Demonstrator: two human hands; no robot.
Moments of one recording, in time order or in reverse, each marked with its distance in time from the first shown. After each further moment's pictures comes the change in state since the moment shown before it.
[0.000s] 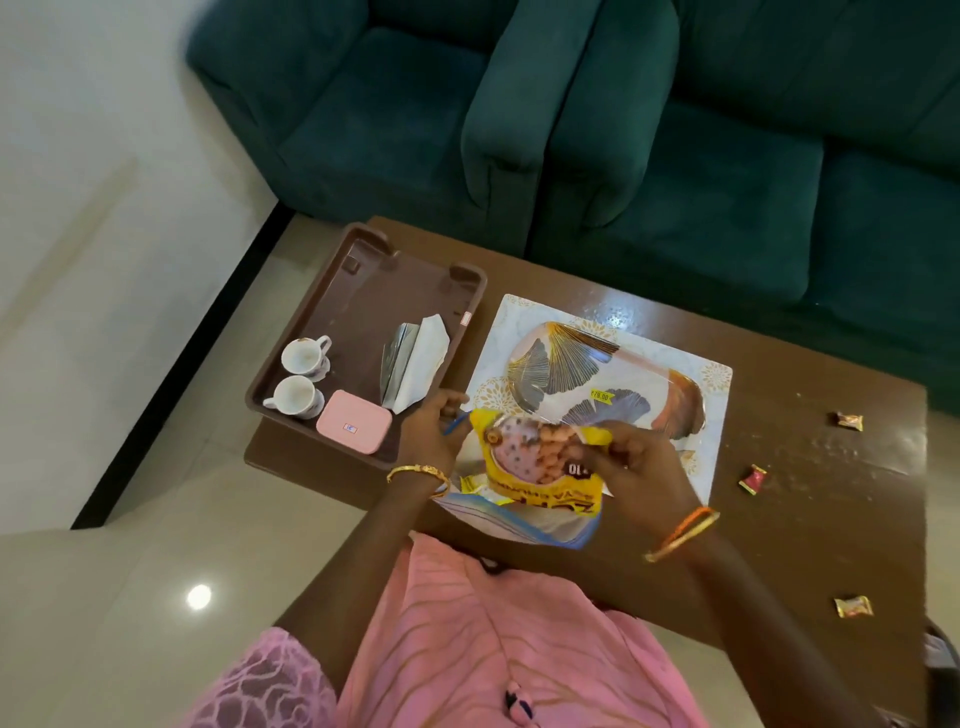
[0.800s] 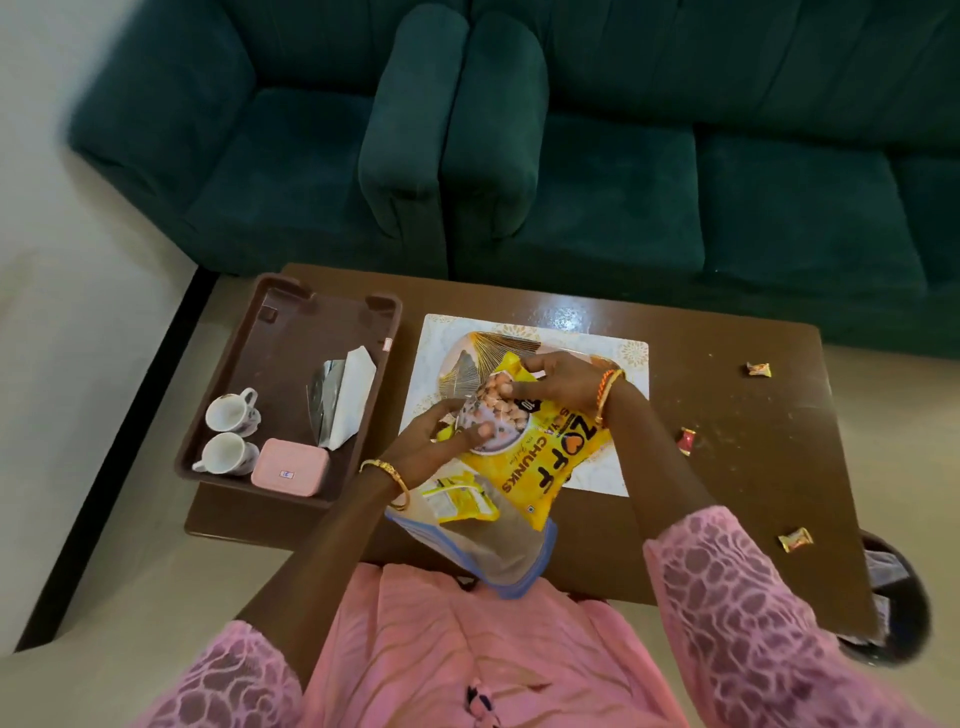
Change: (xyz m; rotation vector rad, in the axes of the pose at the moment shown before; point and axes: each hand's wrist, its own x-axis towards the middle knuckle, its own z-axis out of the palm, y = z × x) left_hand 0.001 0.048 0.048 -0.069 -0.619 0.038; right_hand 0.084 0.026 -0.067 -0.064 -0.356 0.247
